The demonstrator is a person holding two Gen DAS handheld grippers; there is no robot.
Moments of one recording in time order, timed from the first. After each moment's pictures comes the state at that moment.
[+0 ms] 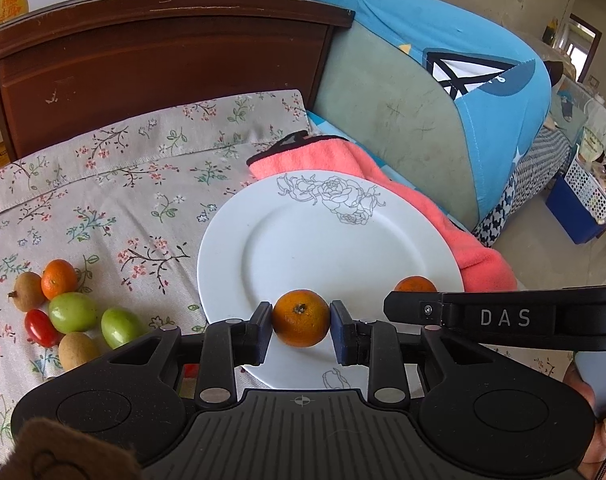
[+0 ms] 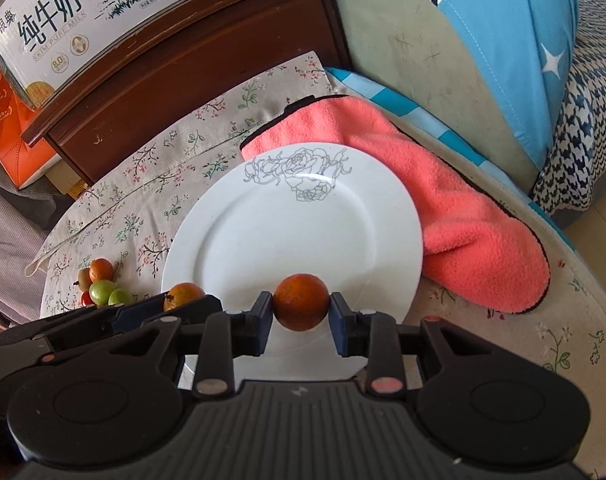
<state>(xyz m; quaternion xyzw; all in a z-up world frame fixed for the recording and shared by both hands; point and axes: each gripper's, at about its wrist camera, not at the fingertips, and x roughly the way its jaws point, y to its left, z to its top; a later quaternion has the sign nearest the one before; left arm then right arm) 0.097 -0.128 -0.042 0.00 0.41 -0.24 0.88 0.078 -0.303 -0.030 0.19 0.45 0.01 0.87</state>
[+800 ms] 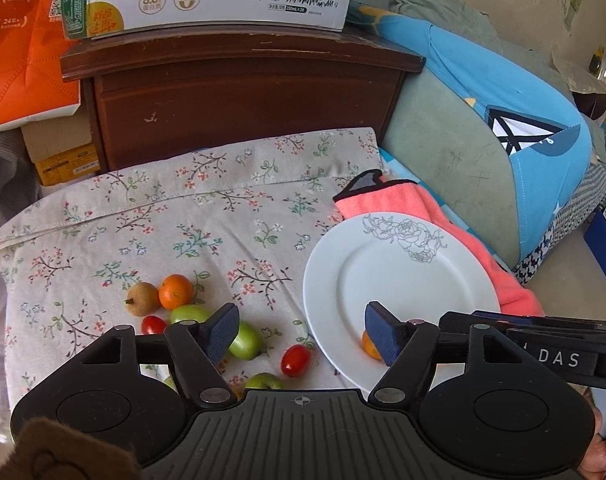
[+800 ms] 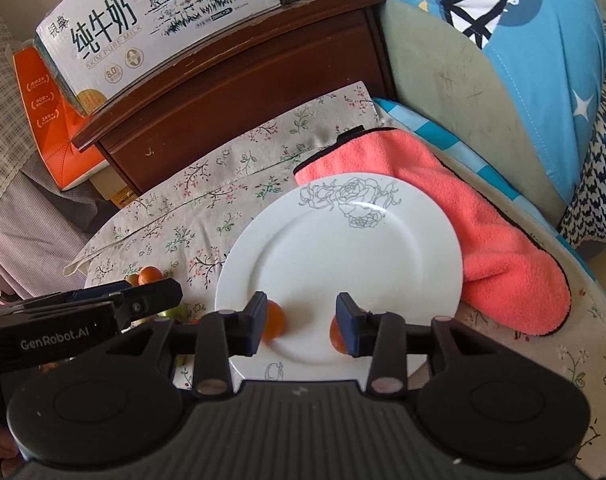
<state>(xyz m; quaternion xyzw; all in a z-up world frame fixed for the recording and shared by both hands) 0.098 -0.068 0.001 -0.02 0.41 -0.16 0.90 0.067 -0.284 -0.004 0.18 0.41 0.07 0.89</state>
